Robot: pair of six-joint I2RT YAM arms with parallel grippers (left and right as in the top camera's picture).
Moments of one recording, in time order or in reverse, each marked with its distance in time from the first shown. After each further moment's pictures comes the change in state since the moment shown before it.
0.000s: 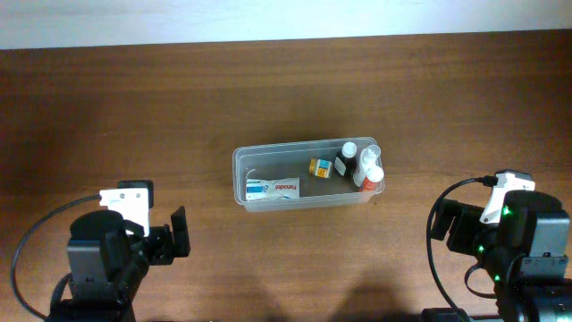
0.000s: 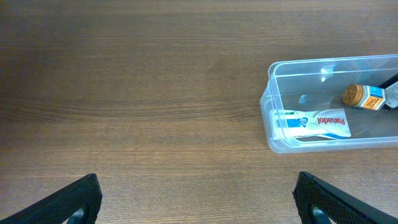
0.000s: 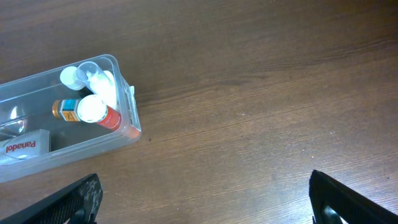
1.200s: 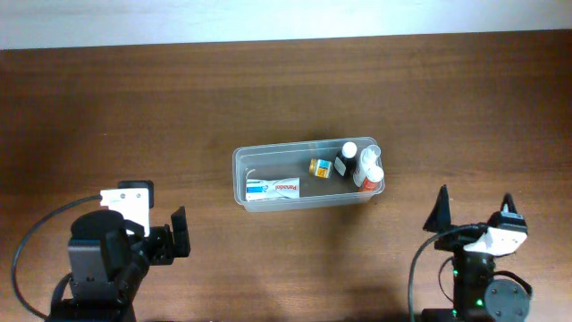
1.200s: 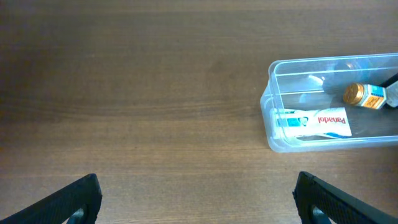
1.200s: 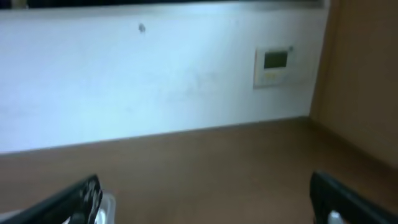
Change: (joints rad) left arm 0.000 0.000 -0.004 0.000 0.000 0.000; right arm 0.000 -0.705 -0.811 0.978 0.064 -0.166
